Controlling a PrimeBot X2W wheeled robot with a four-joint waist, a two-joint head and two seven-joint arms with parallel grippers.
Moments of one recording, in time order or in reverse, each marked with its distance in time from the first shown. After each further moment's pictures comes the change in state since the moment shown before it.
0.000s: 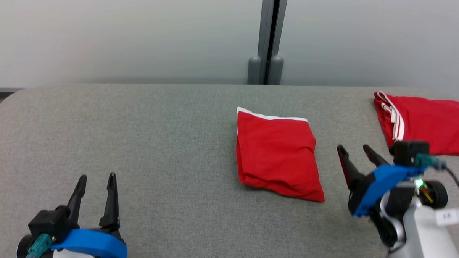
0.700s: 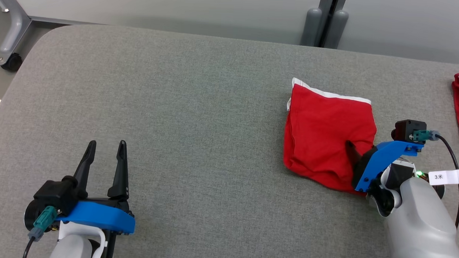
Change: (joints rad) left arm -0.138 0.001 -0.047 0.027 0.002 -0.030 -0.035; right arm -0.352 0.014 -0.187 0.612 -0.099 0.000 -0.032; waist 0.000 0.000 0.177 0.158
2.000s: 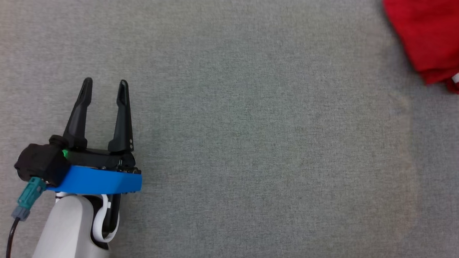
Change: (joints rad) left arm -0.118 -0.052 0.022 -0.193 0.043 -0.020 -0.008; right arm -0.486 -0.599 0.733 -0.160 -0.003 0.001 0.078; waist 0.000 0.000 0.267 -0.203
